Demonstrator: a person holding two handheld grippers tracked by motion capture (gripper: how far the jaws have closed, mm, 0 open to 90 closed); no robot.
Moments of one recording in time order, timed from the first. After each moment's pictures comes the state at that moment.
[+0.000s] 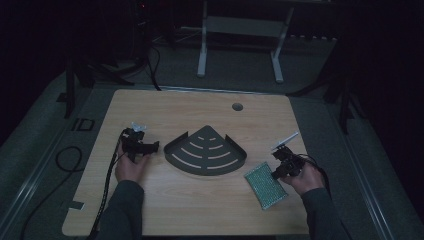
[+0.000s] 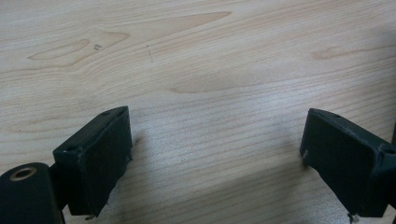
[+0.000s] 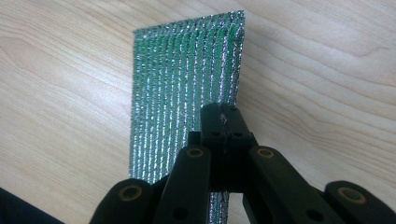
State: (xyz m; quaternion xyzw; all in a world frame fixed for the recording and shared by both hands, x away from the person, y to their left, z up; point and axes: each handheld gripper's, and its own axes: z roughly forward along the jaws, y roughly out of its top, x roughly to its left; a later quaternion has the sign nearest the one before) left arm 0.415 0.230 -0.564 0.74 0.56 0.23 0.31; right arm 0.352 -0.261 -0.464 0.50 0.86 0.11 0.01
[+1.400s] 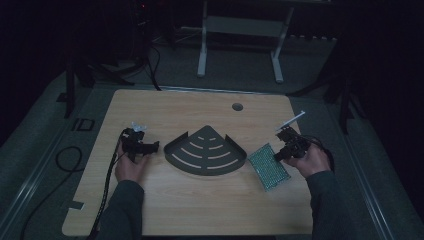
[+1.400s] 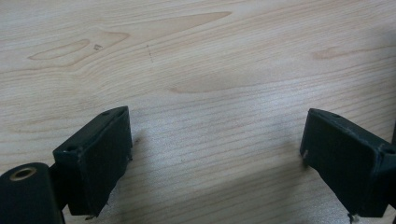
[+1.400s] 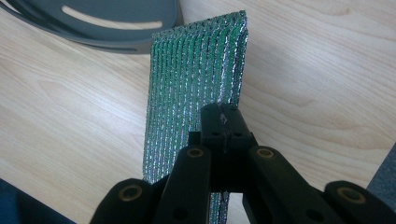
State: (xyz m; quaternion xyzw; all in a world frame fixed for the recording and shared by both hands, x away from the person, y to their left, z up) left arm 0.415 0.230 -0.564 0.74 0.56 0.23 0.31; right arm 0.375 -0.257 -0.407 0.49 0.86 0.13 0.04
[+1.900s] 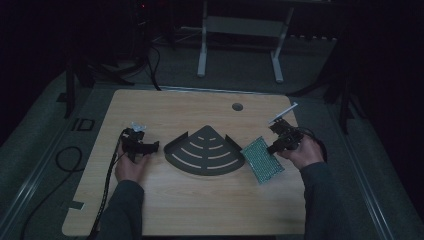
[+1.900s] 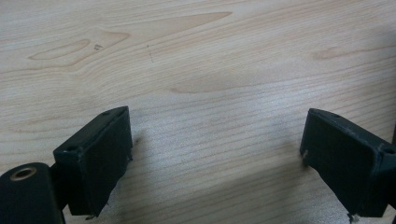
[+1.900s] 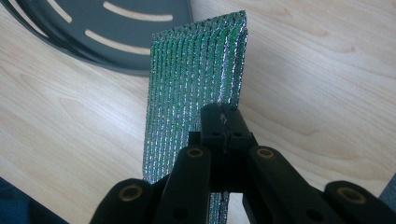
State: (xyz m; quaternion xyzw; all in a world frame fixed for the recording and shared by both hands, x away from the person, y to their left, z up) left arm 0.415 0.230 -0.564 0.74 0.56 0.23 0.30; right arm 0.389 -0.238 -0.396 0.47 0.87 0.14 0.04
